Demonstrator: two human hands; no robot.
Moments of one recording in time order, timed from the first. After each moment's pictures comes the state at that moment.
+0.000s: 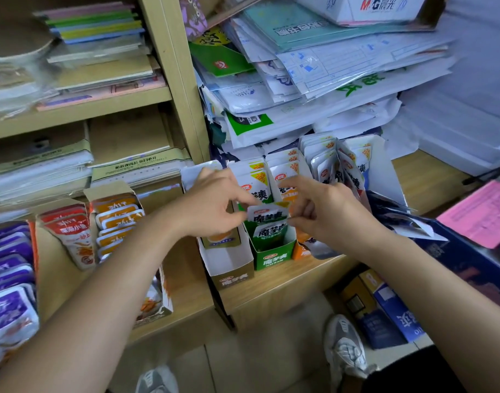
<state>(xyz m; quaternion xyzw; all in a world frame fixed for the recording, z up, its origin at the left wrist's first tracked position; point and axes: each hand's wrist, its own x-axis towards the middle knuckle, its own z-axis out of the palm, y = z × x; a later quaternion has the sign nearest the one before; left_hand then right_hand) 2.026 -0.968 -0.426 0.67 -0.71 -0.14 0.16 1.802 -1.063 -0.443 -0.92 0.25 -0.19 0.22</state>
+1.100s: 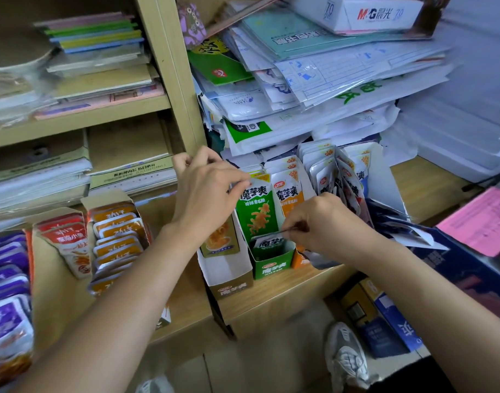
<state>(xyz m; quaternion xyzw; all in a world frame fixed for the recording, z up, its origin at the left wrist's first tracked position) 2.025 -0.992 -0.444 0.71 -0.62 0.19 0.28 1.810 -1.072 -0.452 -0.94 0.20 -0.17 0.21</state>
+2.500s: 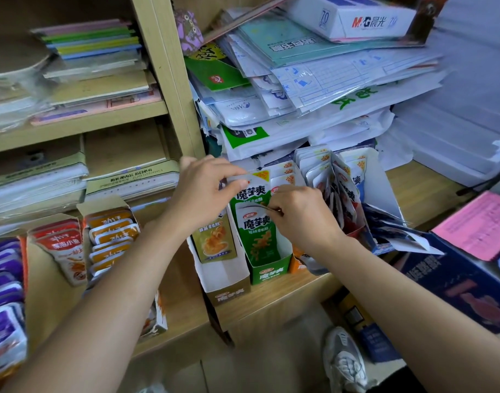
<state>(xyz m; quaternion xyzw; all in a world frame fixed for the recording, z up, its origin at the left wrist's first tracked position) 2.039 -1.000 -0.435 0.68 -0.65 0.03 0.34 1.850 -1.084 -0.474 -0.93 0.24 -0.28 0.08</state>
